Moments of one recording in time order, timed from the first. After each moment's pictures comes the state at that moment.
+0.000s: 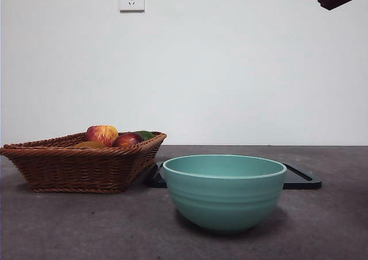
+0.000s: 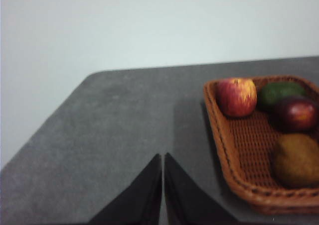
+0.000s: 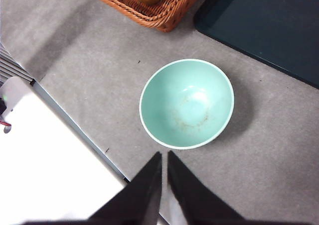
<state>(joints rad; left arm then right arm) 0.00 0.01 0.13 -0.20 -0.03 0.09 0.66 0.78 0.88 -0.86 -0.28 0.24</state>
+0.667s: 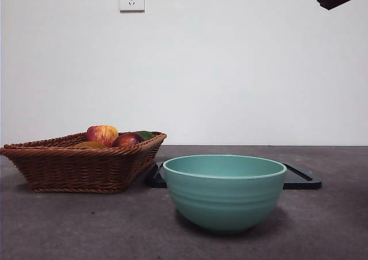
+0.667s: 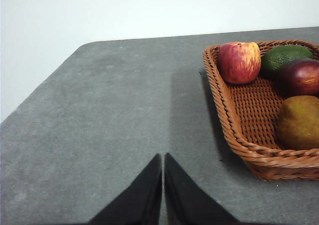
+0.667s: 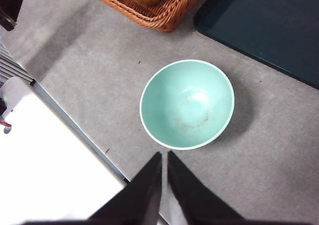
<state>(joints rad) 0.00 0.01 0.03 -0.18 -0.03 0.08 0.66 0.78 0.88 -0.86 -0.28 0.24</state>
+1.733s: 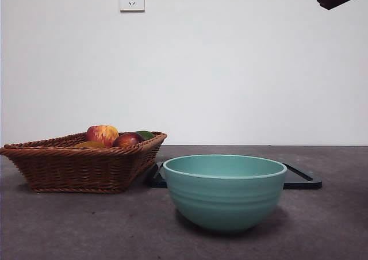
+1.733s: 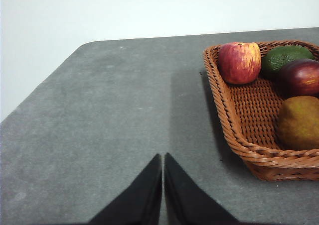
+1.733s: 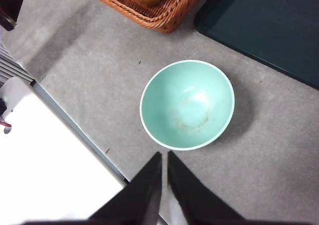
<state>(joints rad) 0.00 0.01 0.03 -0.18 -0.03 0.08 0.66 0.78 0.88 -0.85 -0.28 0.23</state>
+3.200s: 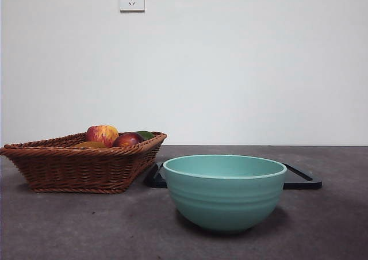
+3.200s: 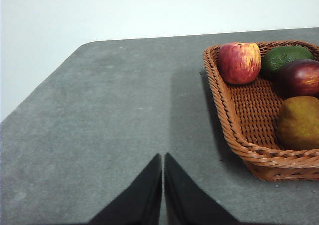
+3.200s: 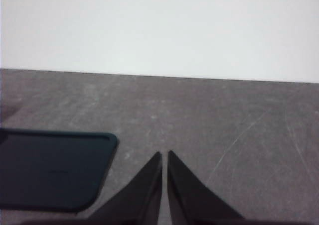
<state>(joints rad) 0.00 0.01 0.03 -0.18 -0.03 0.08 0.00 0.04 0.05 -0.03 -0.05 0.01</state>
